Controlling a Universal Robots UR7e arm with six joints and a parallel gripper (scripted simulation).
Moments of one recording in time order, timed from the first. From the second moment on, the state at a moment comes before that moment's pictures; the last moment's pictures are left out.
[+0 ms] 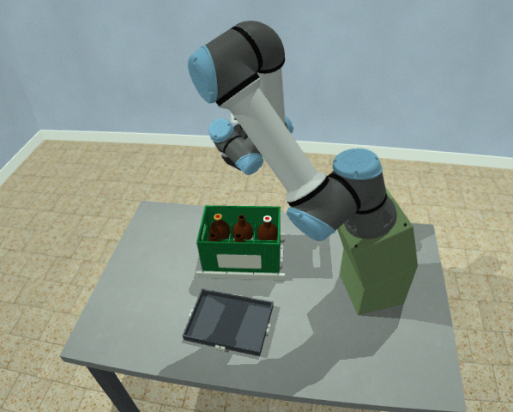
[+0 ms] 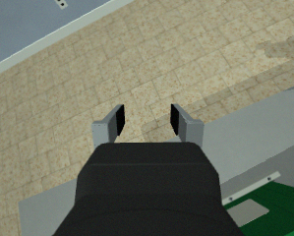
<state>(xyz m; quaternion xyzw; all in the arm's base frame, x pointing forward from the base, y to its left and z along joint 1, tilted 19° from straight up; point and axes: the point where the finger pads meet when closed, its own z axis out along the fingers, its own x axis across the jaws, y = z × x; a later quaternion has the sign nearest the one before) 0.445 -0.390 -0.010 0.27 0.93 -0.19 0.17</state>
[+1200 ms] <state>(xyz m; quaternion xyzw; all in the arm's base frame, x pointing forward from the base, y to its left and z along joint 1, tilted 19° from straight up) 0.433 -0.397 0.035 0.27 0.93 -0.20 0.17</state>
